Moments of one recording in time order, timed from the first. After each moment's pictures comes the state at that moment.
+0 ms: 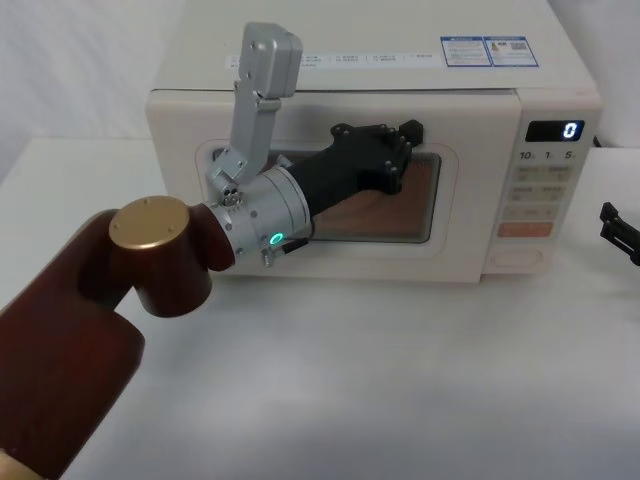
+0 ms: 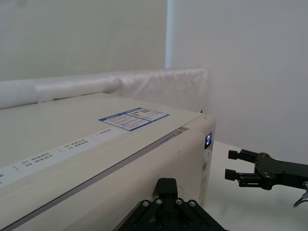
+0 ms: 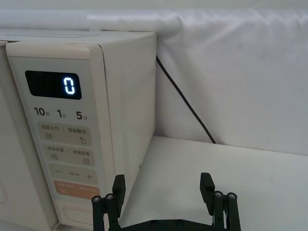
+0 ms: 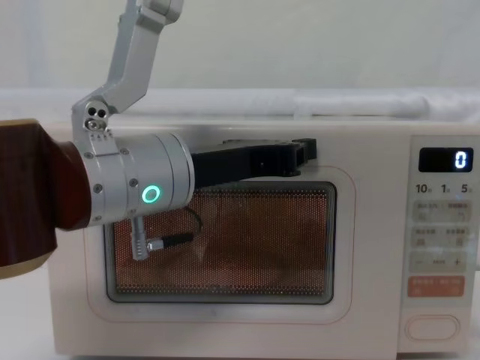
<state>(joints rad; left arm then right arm) -0.56 0.33 0.54 -1.43 -0.58 0.14 -0.46 0.07 0.29 0.03 -1.61 0.25 0.14 0.26</state>
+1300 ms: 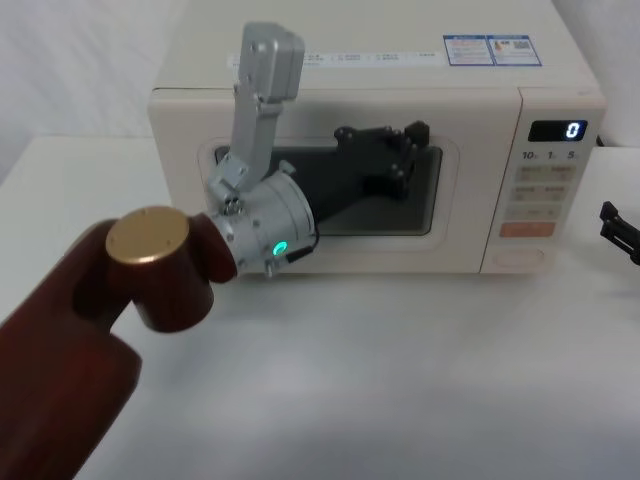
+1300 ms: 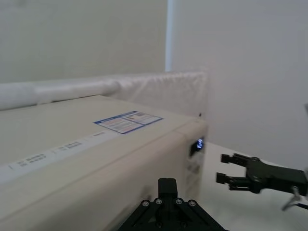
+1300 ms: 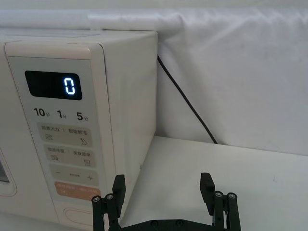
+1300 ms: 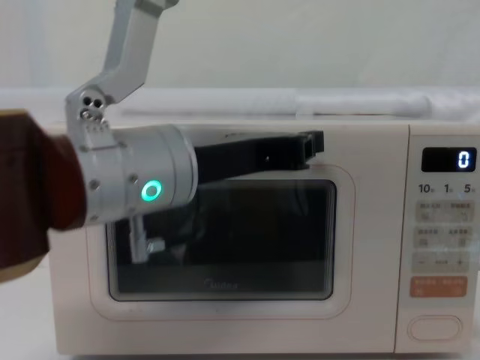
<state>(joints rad) -0.49 0.33 0.52 -1.54 -0.57 0.17 -0.42 0.07 0.29 0.03 -1.61 0.25 0.14 0.26</state>
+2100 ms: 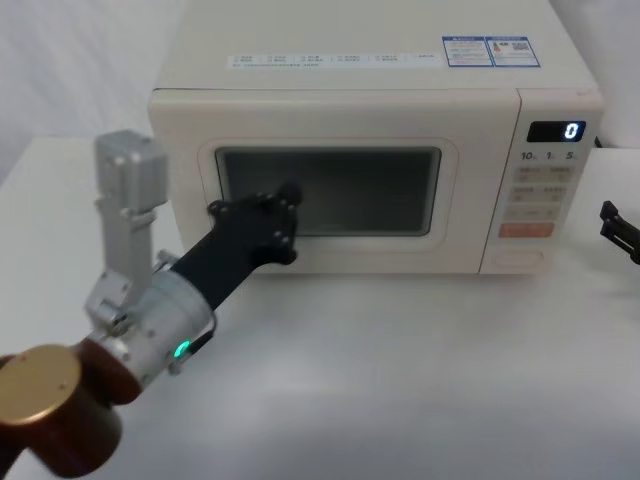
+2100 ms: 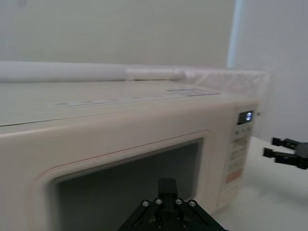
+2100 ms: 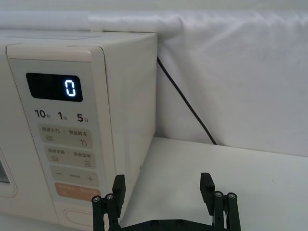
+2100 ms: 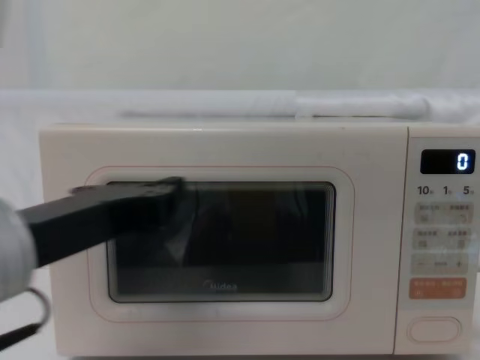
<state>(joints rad) -0.08 0.45 0.32 -1.84 -0.51 0.09 -0.19 0.07 0.29 0.03 -1.61 0.25 0.14 0.26</state>
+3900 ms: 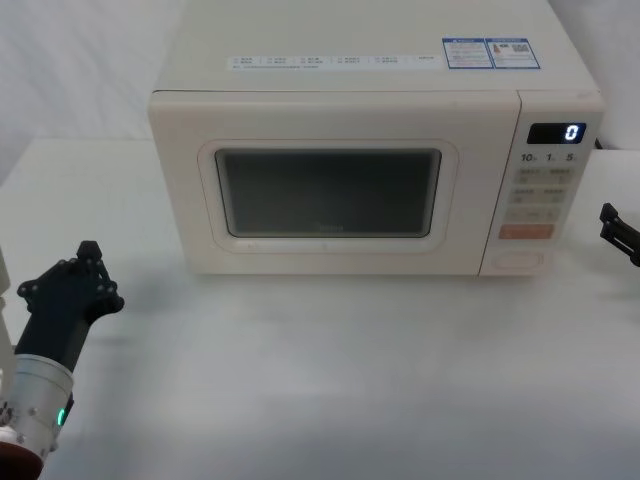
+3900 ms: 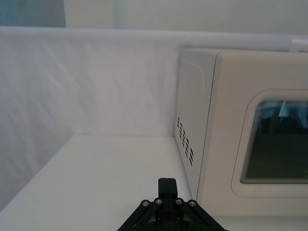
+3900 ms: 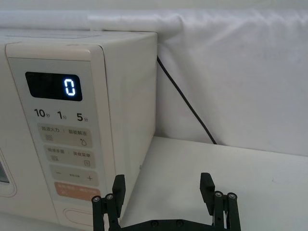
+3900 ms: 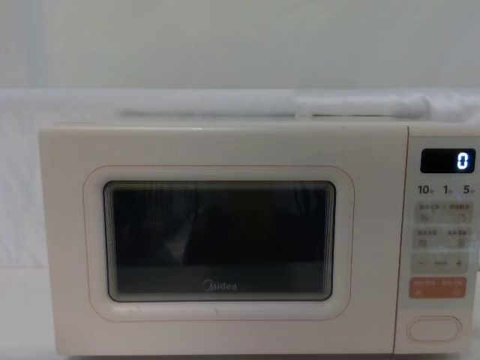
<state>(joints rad) 0.20 0.30 0.00 -1.82 -0.32 -0.02 0.05 0.07 0.29 0.03 -1.61 0.25 0.14 0.26</state>
